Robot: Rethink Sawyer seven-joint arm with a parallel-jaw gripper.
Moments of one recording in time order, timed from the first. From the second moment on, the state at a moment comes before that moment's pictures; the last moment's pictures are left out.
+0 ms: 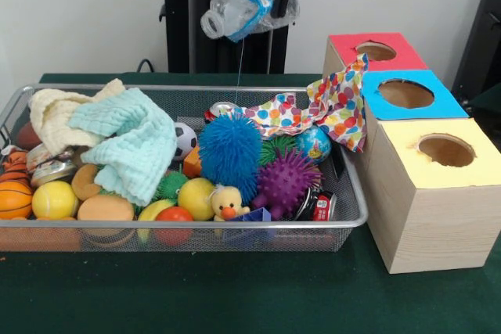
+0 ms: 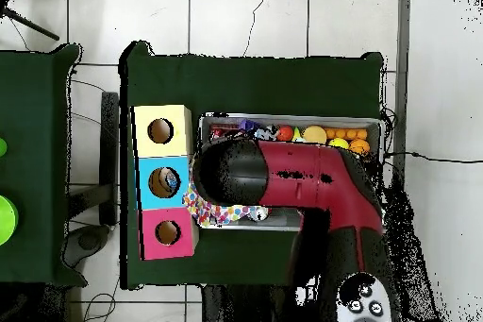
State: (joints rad) arm -0.24 -0.92 0.05 1.61 -0.20 0.77 2.34
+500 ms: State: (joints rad) arm -0.25 -0.80 0.04 1.70 -0.20 0.53 2.34
